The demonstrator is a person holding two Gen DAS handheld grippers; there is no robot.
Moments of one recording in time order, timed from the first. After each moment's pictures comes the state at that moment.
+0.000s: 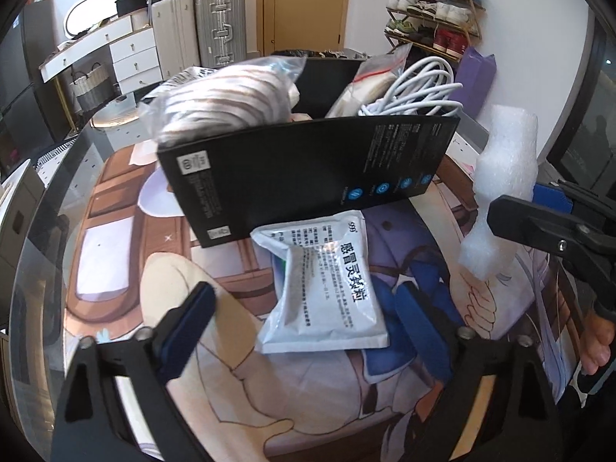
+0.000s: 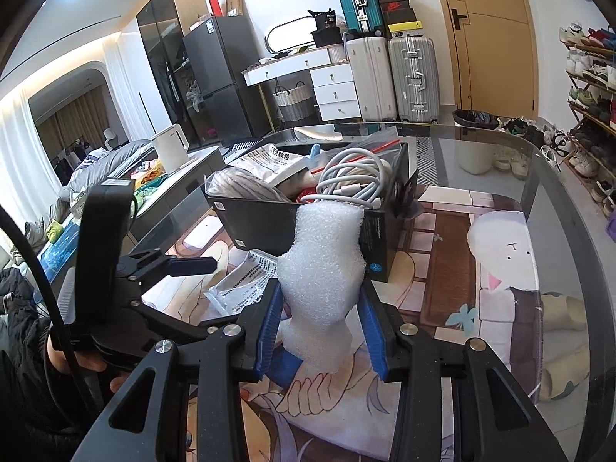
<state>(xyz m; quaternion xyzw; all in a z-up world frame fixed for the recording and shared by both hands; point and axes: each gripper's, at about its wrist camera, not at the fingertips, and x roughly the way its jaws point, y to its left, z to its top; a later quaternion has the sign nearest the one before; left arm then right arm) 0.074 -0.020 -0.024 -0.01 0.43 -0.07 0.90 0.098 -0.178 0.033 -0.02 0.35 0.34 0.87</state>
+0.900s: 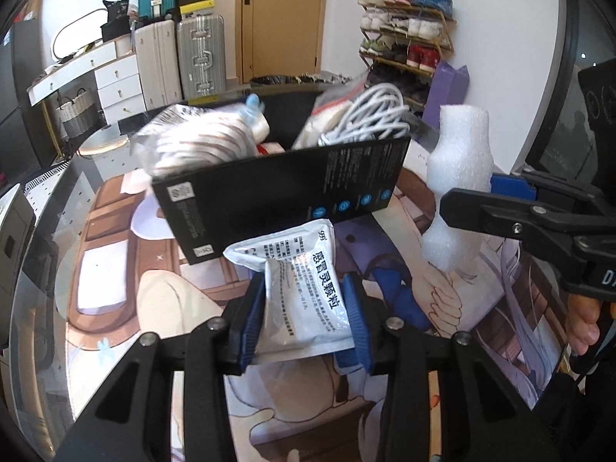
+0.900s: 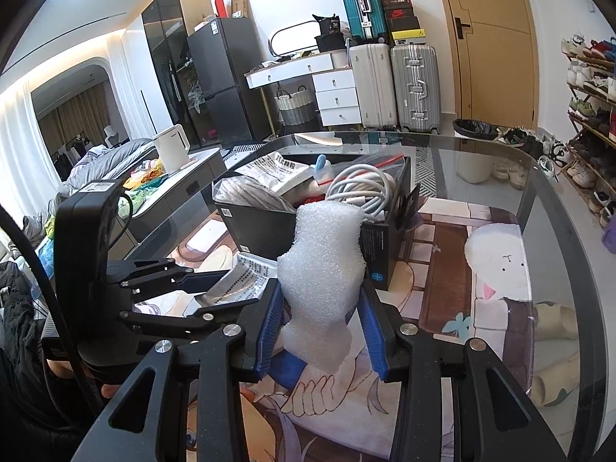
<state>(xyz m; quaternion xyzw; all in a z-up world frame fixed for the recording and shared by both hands) 0.049 -0.025 0.002 0.00 0.38 -0.10 0.92 0.088 -0.176 0.046 -0.03 0.34 0.34 0.88</state>
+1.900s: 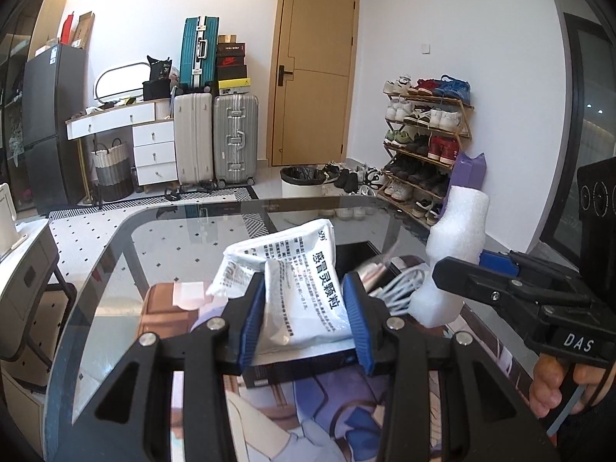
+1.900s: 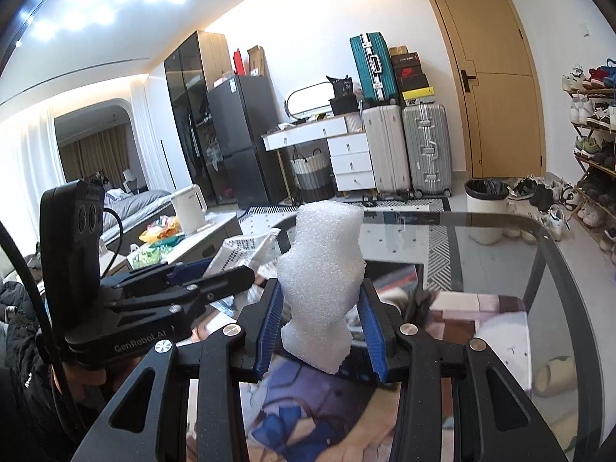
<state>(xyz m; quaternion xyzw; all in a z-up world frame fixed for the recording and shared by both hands) 0.065 0.018 0.087 -0.04 0.22 -0.05 0.97 0.101 -0.167 0.106 0.02 0.22 0.37 0.90</state>
